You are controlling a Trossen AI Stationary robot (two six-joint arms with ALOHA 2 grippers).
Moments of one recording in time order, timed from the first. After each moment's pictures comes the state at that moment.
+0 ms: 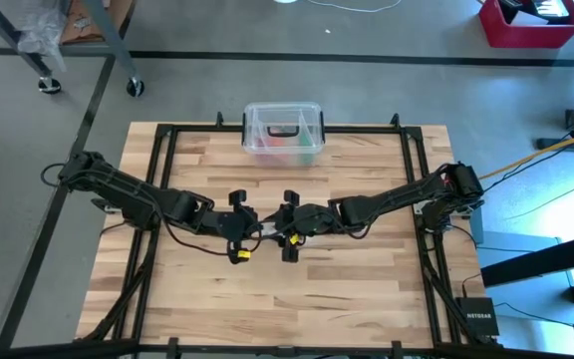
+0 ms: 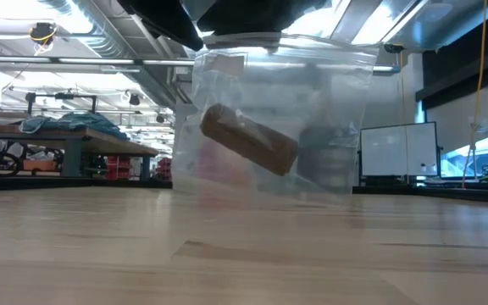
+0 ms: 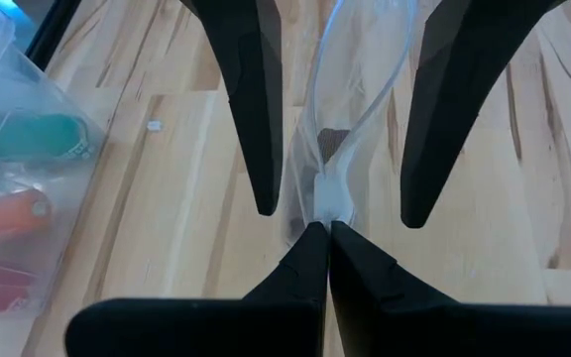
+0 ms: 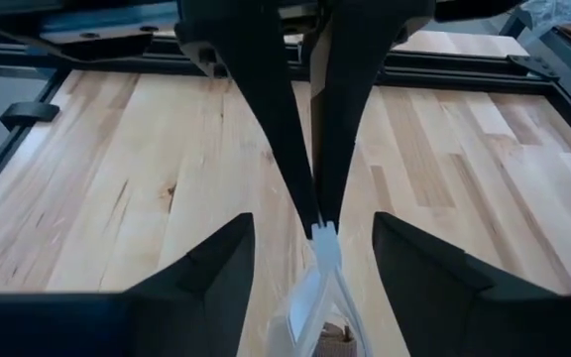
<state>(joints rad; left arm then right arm) -0.32 1.38 1.10 -0.51 -0.42 -0.20 0.21 1.75 1.27 -0.01 0.22 0.05</state>
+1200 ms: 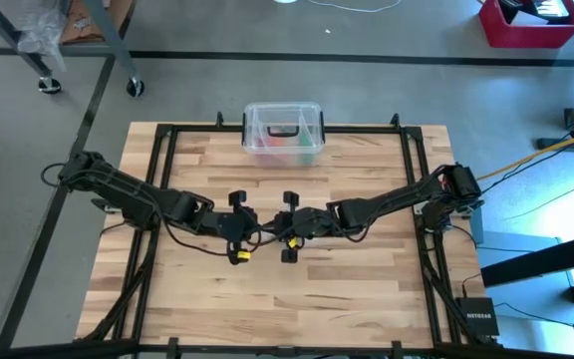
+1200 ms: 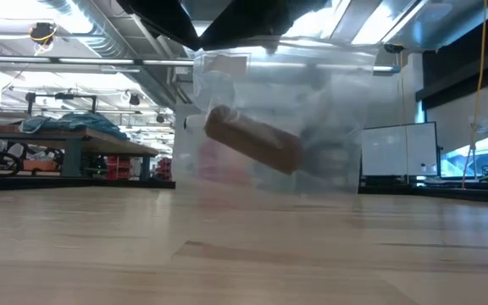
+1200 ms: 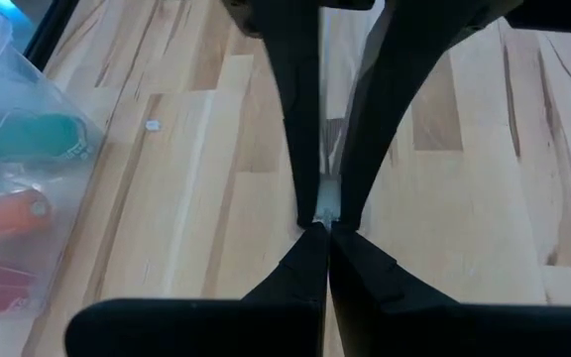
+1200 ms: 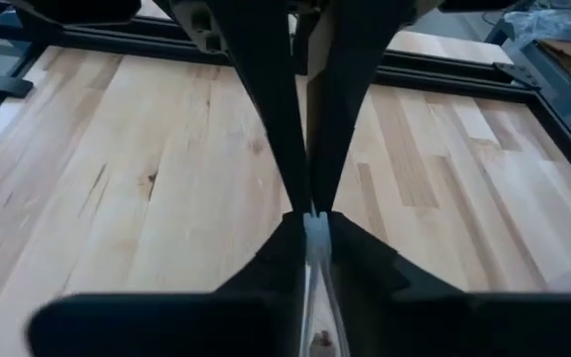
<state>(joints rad) -0.32 1.38 1.10 -0.51 -0.42 -0.20 0.22 1.77 1.27 0.00 0.27 -0.01</state>
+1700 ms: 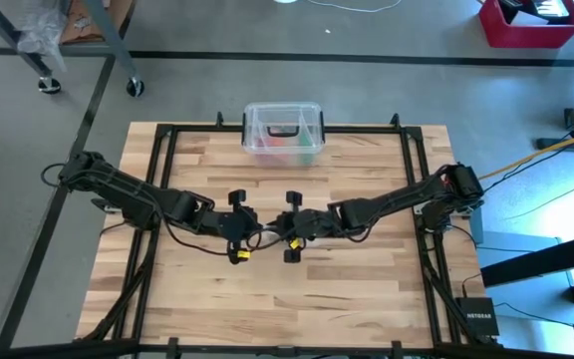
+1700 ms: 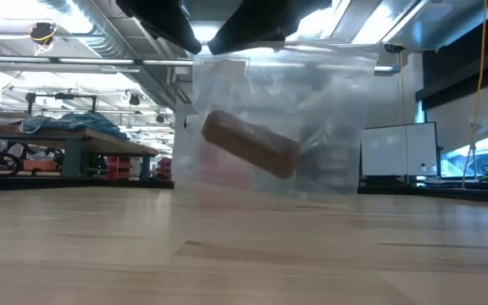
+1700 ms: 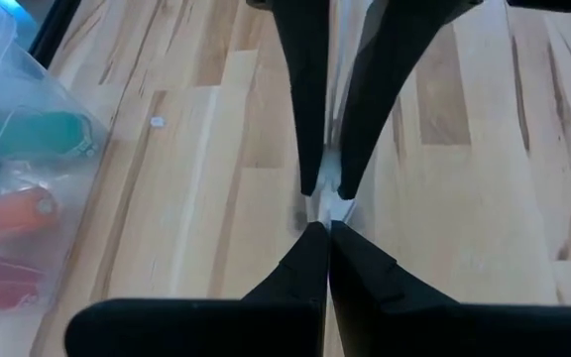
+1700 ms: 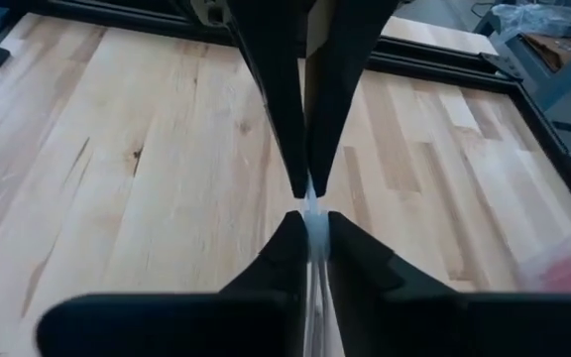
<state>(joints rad) -0.33 1.38 1.10 -0.54 -0.42 -0.20 0.24 1.75 1.27 -0.08 0.31 -0.03</state>
